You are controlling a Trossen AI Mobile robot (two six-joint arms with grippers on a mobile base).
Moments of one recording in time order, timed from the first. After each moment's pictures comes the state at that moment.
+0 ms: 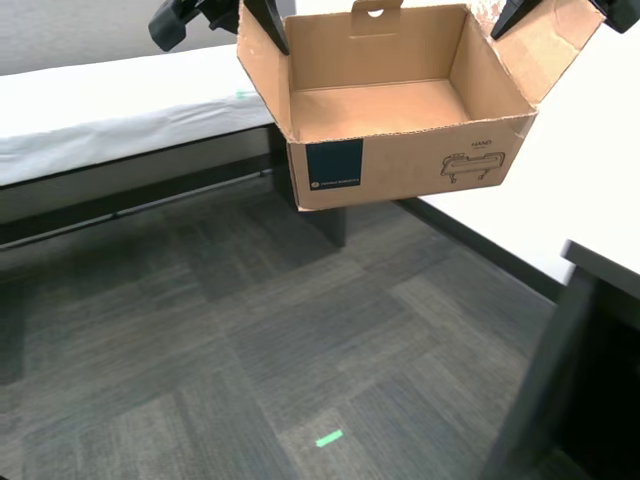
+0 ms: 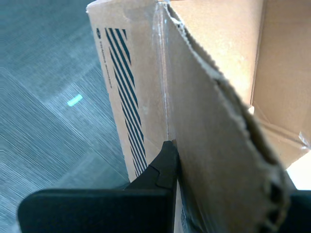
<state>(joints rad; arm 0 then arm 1) 0.16 1.67 1.46 -0.98 -0.61 0.15 -0.57 1.70 1.45 -0.74 0.32 -0.49</state>
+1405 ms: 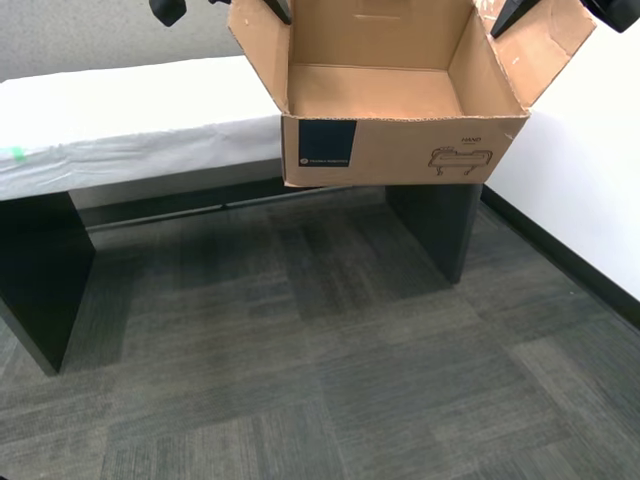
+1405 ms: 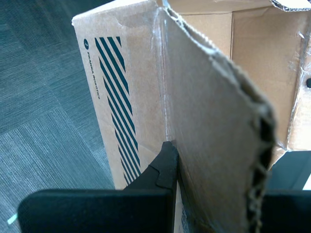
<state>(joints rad) 0.16 1.67 1.46 -0.96 -0.62 0.15 -0.57 1.66 1.45 -0.67 0.32 -0.45</state>
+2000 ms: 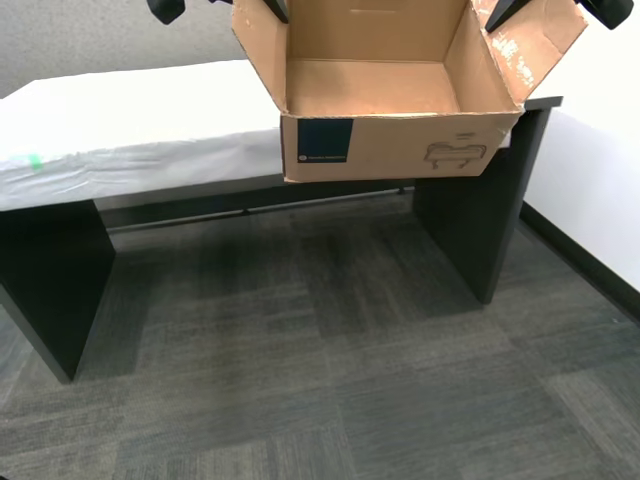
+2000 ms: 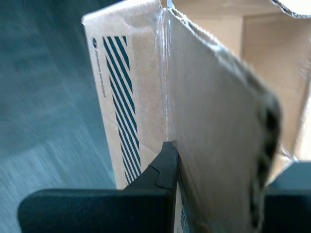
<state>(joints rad) 0.17 1.67 1.46 -0.92 -0.62 0.15 -0.57 1.66 1.45 -0.63 0.24 -0.46</state>
